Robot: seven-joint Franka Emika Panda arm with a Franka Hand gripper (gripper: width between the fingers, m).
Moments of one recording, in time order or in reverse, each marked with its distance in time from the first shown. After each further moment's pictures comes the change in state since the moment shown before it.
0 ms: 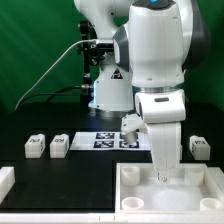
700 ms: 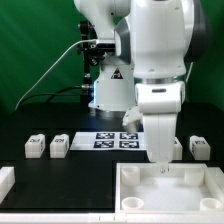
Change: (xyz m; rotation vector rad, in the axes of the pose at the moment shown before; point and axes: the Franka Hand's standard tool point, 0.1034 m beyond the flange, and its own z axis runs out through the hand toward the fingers) arm 0.013 -0.015 -0.021 -0.005 0.009 0.272
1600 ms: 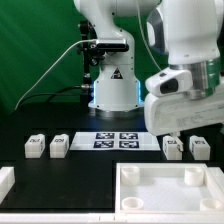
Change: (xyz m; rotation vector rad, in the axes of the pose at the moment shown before) arm 0.075 -0.059 0.000 0.103 0.019 1.276
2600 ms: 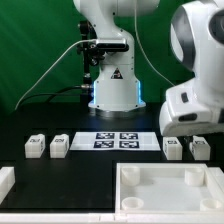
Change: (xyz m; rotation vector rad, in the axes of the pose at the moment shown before) arm -0.061 -0.014 0.016 -0.075 -0.772 0.083
